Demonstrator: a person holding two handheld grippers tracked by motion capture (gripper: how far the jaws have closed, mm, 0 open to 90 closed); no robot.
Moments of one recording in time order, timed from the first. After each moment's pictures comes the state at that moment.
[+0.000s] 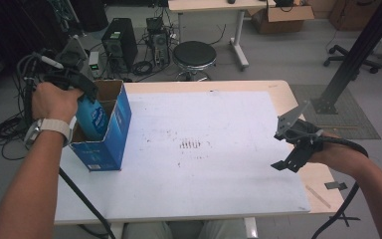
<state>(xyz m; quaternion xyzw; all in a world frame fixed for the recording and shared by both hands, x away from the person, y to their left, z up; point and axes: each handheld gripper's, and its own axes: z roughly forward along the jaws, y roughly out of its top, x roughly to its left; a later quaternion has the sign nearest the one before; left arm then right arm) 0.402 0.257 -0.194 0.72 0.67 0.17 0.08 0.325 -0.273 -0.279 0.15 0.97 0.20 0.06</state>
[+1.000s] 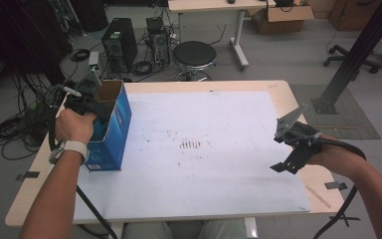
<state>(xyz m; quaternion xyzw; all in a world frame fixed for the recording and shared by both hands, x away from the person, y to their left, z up) 0.408 0.257 -0.272 0.73 0.66 0.15 0.06 0.326 -0.274 -0.289 0.16 0.97 0.20 0.05</state>
